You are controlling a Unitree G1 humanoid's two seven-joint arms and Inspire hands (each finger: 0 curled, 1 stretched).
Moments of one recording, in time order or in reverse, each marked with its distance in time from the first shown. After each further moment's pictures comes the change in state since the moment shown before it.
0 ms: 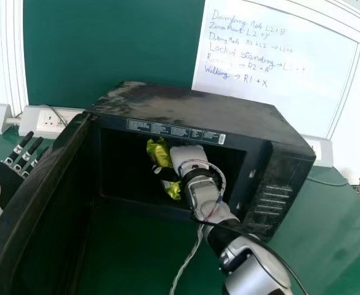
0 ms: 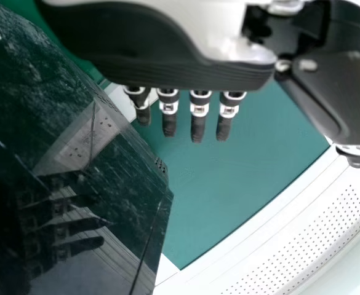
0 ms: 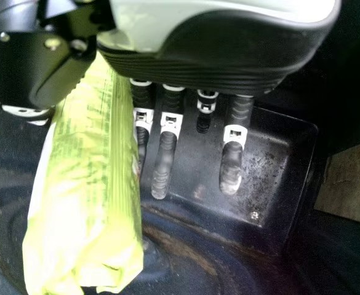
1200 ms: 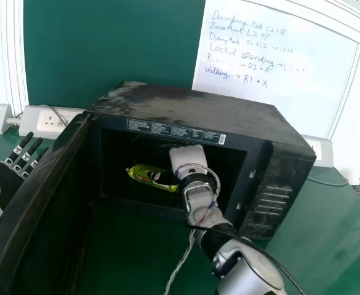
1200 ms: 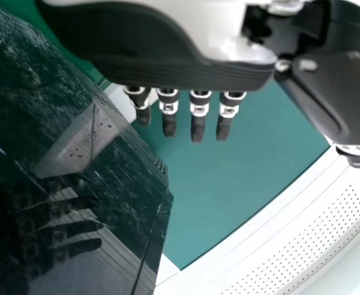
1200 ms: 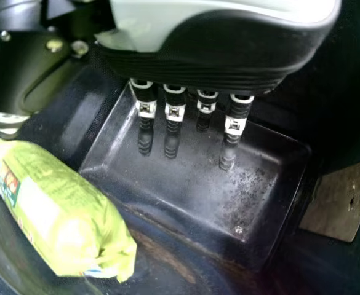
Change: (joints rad) left arm 0.002 0.005 0.000 0.022 0.008 -0.002 -0.020; right arm -0.002 0.051 0.093 0.075 -0.048 0.094 -0.091
